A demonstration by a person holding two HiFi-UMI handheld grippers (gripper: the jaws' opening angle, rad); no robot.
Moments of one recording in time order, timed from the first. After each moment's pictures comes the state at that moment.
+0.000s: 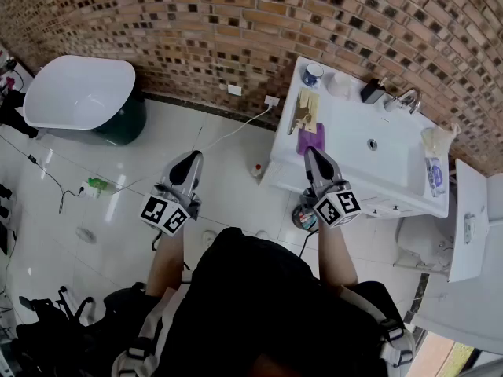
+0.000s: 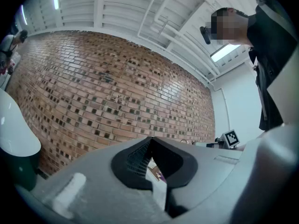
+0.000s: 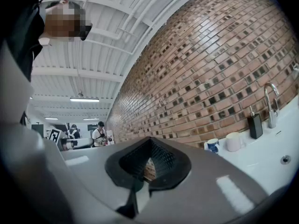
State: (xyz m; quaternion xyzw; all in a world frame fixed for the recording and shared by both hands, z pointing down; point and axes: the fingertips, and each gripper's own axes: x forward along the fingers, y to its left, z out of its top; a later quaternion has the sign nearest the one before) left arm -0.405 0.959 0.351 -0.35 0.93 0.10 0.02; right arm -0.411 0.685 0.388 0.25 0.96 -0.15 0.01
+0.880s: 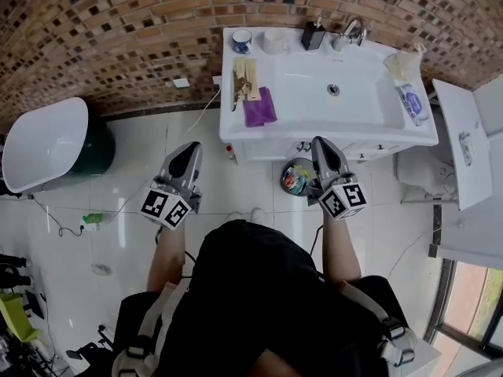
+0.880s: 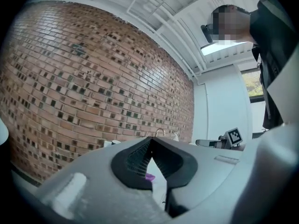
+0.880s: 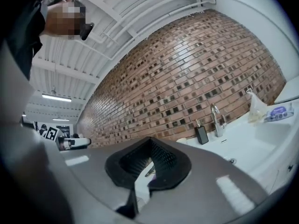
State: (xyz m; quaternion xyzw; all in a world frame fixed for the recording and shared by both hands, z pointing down) left arm -0.413 0.793 0.376 -0.47 0.88 0.09 -0.04; right arm -0.328 0.519 0.417 0.08 0.98 -0.16 0.01
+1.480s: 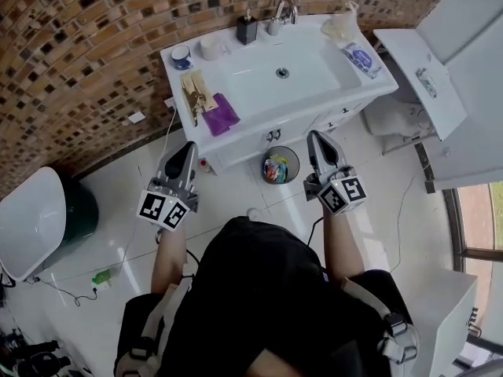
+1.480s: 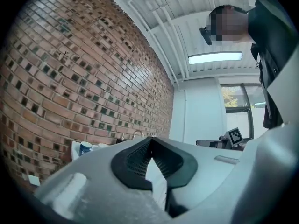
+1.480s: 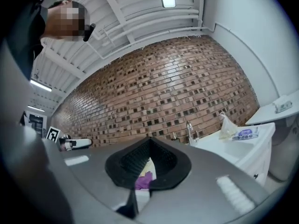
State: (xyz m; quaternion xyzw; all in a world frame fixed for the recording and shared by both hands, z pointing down) left arm -0.430 0.722 0.367 -0.60 0.79 0.11 -0.03; right arm -0.263 0.490 0.388 -0.07 0.99 -0.12 0.04
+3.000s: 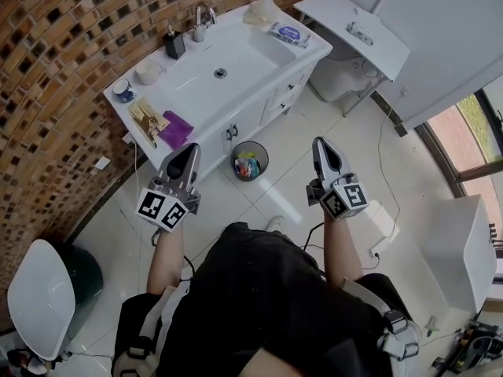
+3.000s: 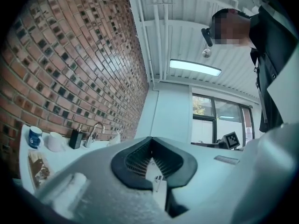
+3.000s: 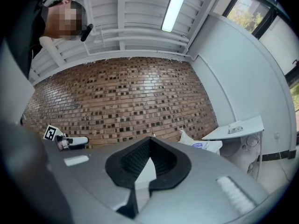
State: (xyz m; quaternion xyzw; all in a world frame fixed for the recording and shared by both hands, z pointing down) left arm -0.348 0.646 0.357 -0.76 0.64 0.14 -0.05; right arm -0.097 0.490 0.368 -0.28 0.95 -0.09 0.06
